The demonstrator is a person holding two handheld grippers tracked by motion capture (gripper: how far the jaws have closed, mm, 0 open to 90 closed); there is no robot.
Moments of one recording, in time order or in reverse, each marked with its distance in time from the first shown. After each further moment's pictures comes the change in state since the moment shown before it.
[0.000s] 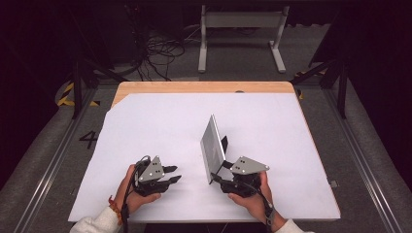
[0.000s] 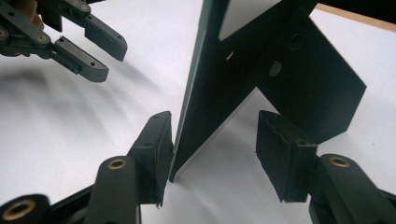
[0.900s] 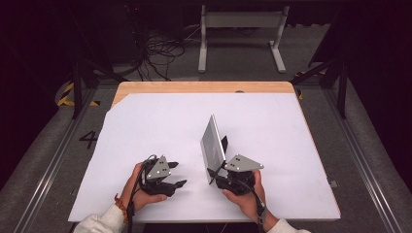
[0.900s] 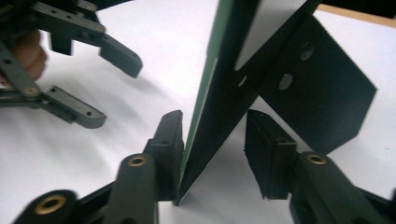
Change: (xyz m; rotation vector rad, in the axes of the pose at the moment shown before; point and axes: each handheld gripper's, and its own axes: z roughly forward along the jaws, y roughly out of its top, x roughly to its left) left arm 0.001 0.001 0.019 0.037 -0.015 -0.013; right arm 0.005 0.004 0.013 -0.012 -0.011 0.060
